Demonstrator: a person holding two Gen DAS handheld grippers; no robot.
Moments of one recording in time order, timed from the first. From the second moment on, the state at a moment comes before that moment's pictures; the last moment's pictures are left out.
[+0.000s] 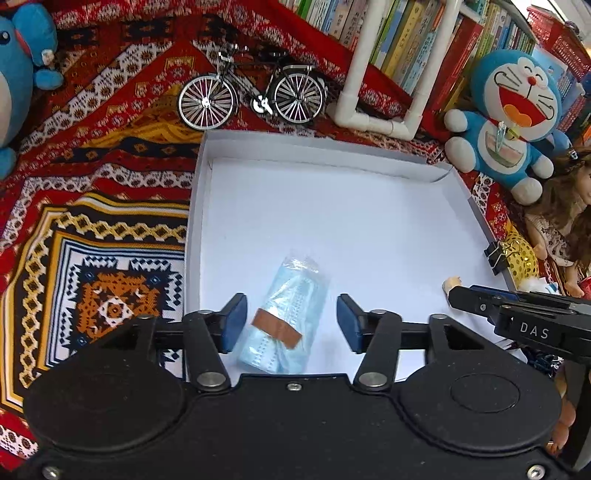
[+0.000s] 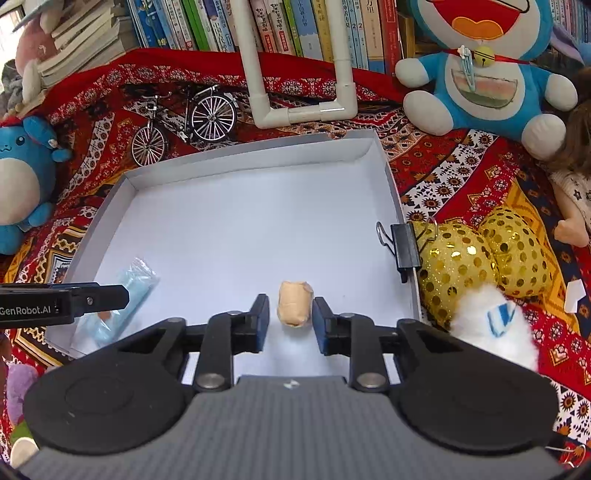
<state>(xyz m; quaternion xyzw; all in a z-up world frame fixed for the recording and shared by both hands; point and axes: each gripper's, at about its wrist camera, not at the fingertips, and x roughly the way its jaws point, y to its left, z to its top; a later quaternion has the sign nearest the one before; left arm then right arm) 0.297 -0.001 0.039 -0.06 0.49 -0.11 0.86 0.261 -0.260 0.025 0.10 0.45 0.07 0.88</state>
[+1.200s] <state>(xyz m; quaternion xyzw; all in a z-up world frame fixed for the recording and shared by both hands) 0.076 0.057 0.092 -0.07 0.30 -0.11 0.95 0.058 -0.257 0.073 0.08 0.23 0.20 0.95</state>
